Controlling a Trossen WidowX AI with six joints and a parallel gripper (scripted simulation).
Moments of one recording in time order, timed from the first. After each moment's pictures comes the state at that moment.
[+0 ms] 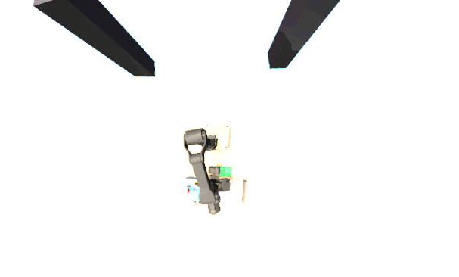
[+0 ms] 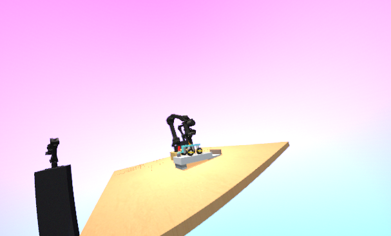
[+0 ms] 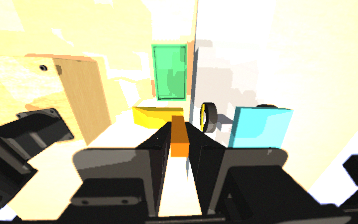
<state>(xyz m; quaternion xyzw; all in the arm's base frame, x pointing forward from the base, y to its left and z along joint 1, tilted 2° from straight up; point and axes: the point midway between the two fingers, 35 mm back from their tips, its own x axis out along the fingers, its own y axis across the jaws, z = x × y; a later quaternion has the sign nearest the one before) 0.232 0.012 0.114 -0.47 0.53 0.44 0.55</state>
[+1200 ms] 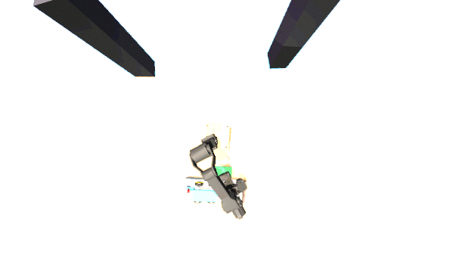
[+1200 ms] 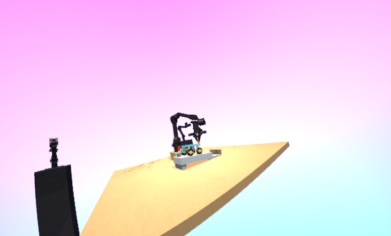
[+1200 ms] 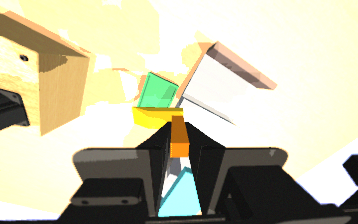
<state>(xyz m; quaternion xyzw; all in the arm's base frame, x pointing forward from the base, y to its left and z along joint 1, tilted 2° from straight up) 0.271 0.096 0.109 -0.59 0.43 0.55 0.42</state>
